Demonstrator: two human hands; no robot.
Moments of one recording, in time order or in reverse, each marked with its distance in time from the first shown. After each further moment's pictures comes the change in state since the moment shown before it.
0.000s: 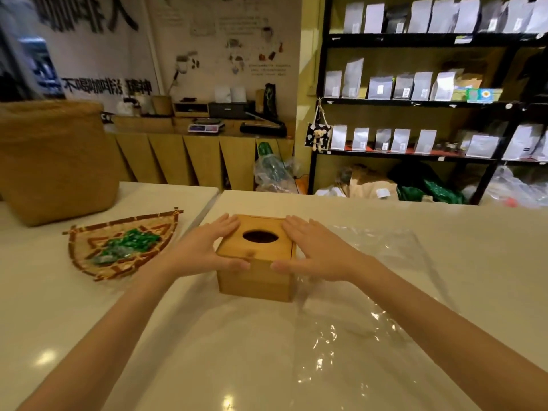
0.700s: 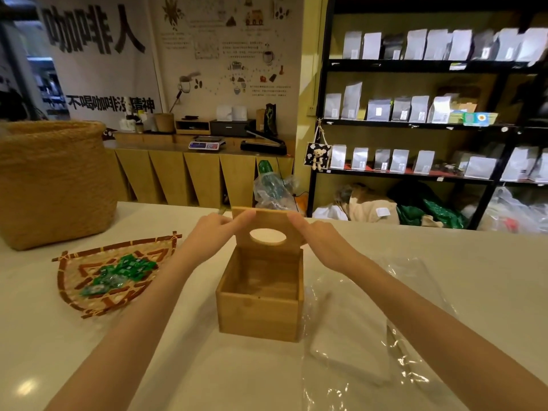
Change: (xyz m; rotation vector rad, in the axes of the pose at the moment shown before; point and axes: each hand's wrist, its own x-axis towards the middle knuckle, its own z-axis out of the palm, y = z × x) left_hand 0.064 0.003 -0.022 -0.412 0.348 -0.078; right_hand 0.051 0.015 -0.022 0.612 0.309 0.198
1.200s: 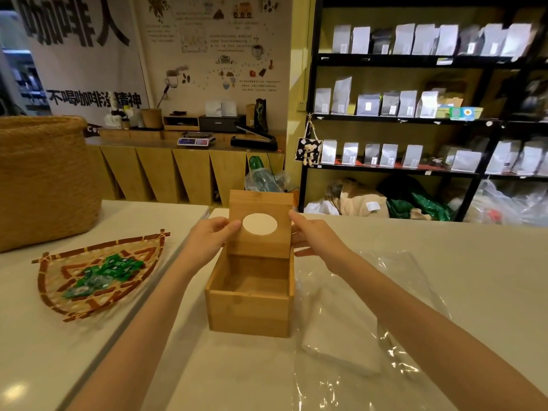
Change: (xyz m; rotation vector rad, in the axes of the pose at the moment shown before) left_hand 0.008 -0.018 0.023 -0.155 0.020 0.009; right_hand 0.003 0.007 0.001 0.332 0.043 0.286
